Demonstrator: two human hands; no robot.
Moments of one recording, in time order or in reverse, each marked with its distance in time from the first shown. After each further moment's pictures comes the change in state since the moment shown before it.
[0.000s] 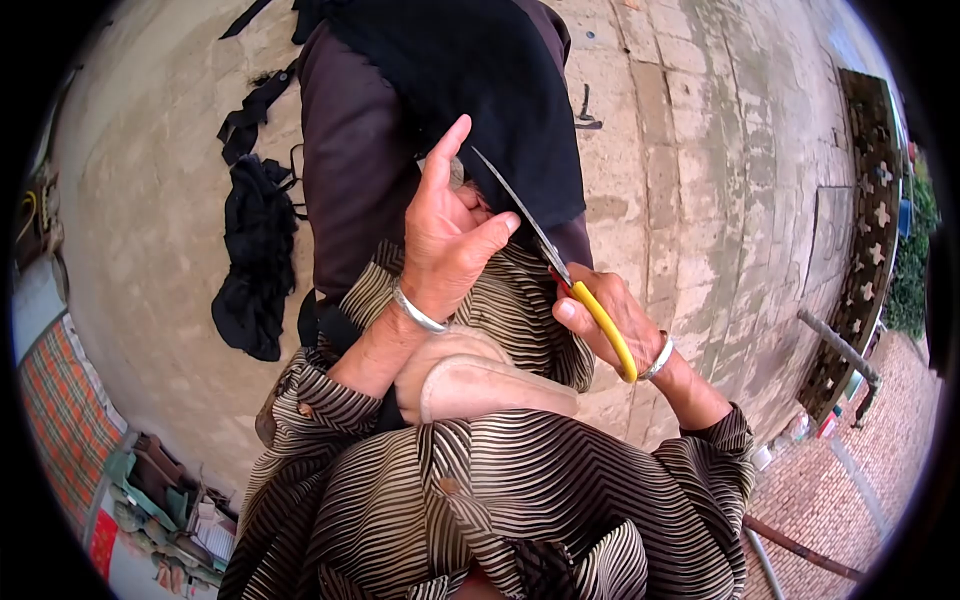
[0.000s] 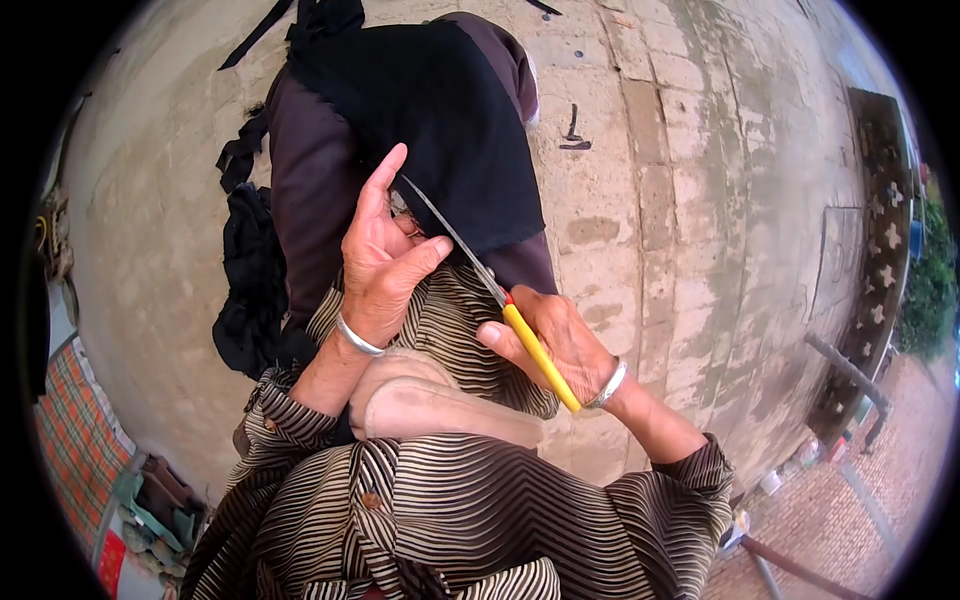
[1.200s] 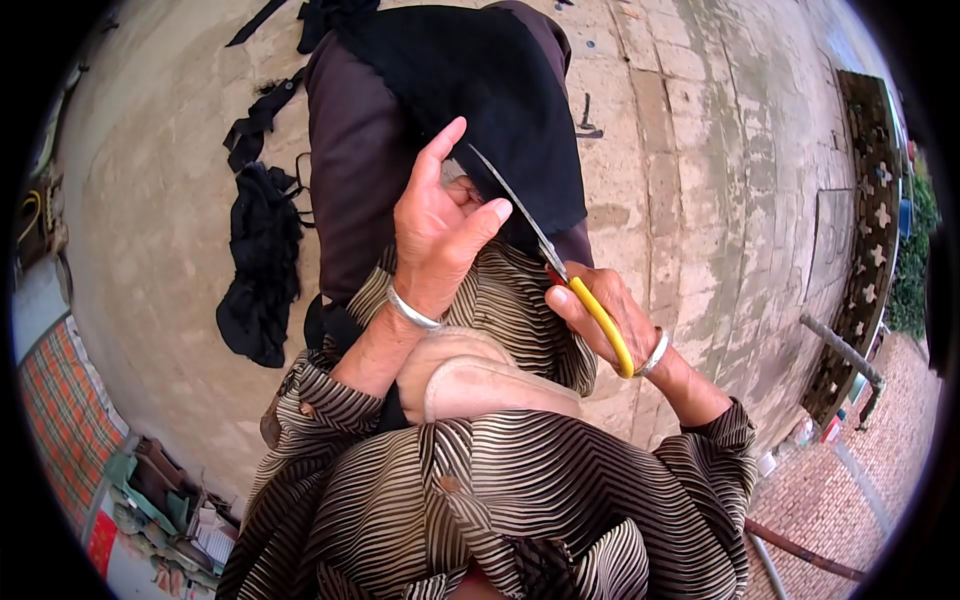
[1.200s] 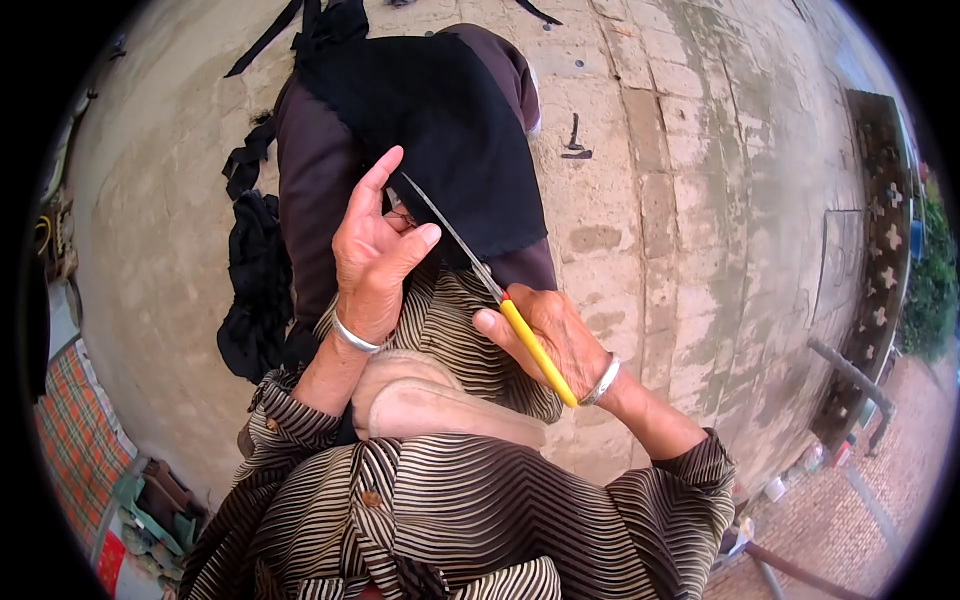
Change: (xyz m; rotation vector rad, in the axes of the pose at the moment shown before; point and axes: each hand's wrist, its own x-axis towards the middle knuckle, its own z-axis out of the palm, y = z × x) left_hand 0.006 0.009 -0.004 0.053 0.038 0.058; right_hand 0.006 -0.006 0.003 0.015 0.079 -0.069
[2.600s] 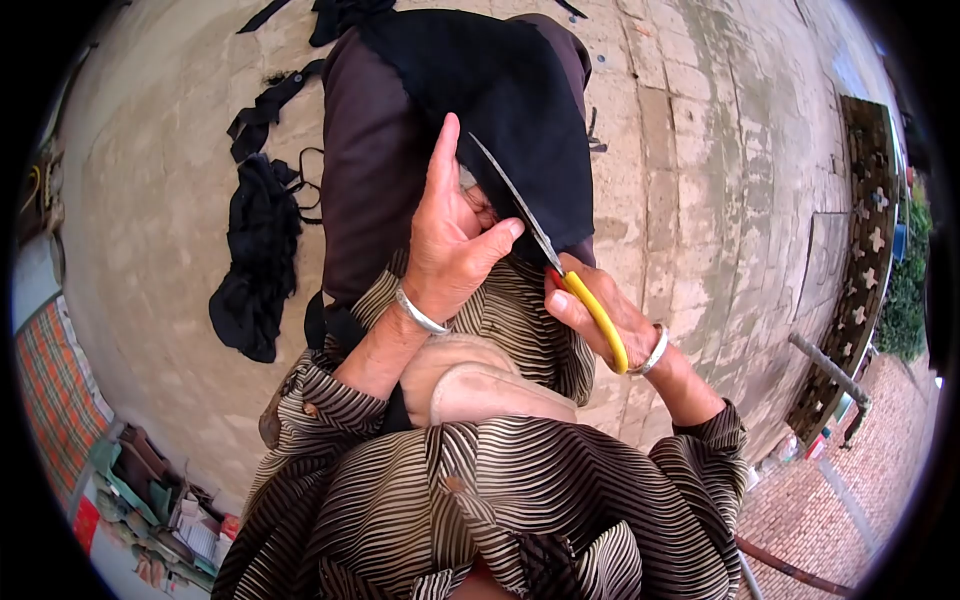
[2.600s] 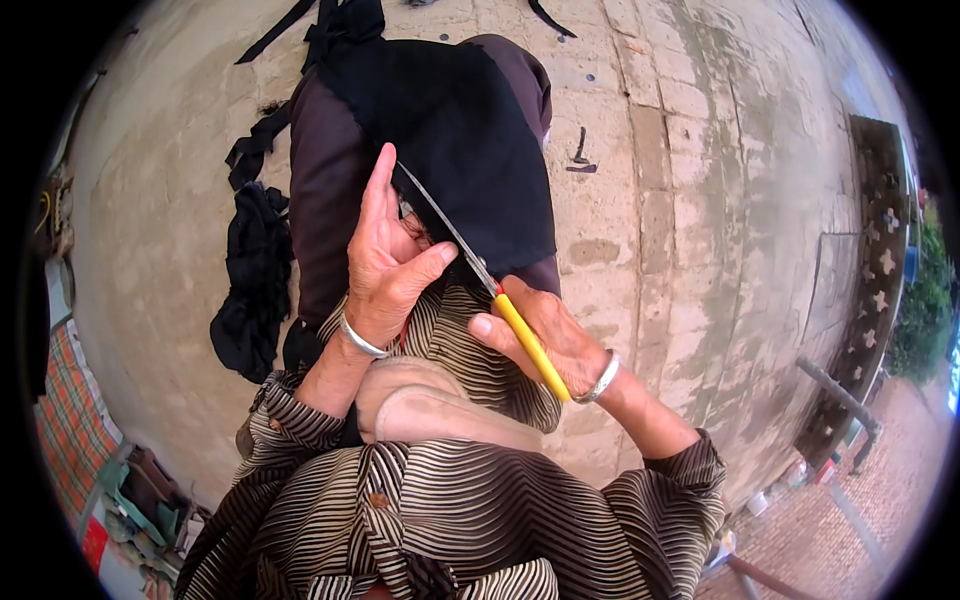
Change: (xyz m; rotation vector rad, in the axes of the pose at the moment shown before) left_hand 0.005 -0.001 -0.006 -0.089 -0.067 0.069; right_hand 0.022 -0.010 -0.006 0.048 -0.134 0.008
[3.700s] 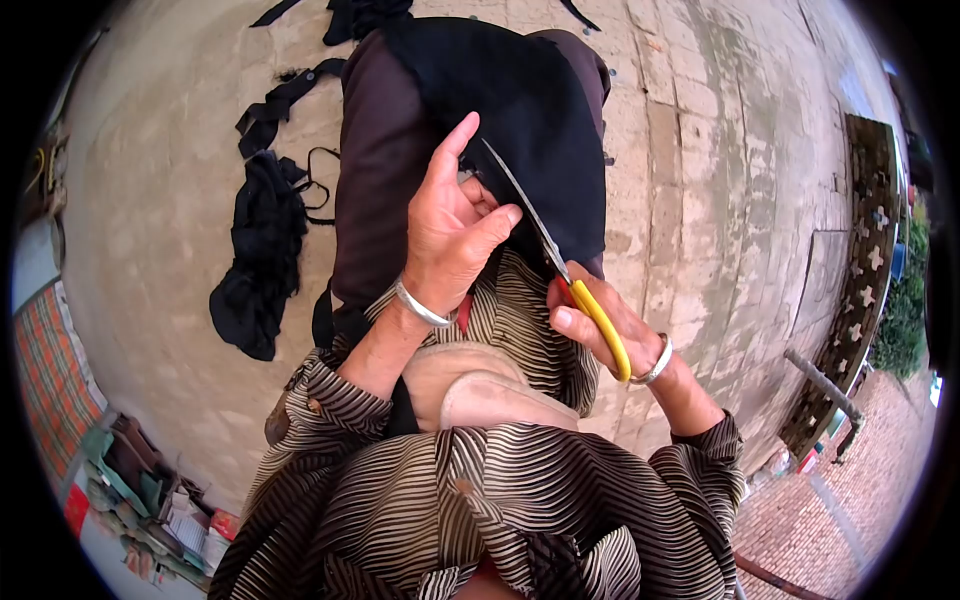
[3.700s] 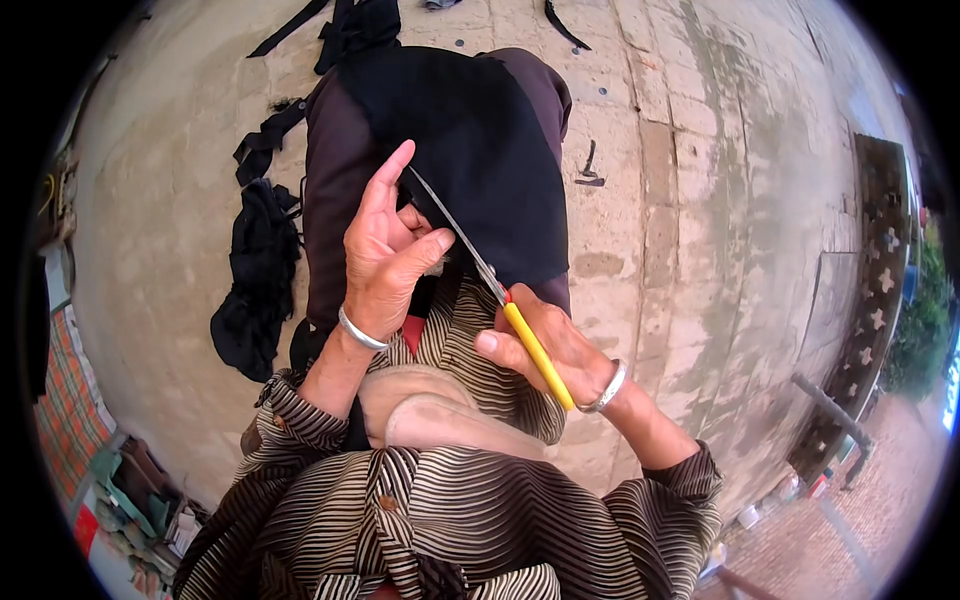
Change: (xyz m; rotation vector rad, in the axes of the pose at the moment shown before) left_hand 0.009 0.014 -0.008 0.051 0.092 -0.034; right_hand 0.004 -0.004 -0.001 0.048 -0.032 -0.005
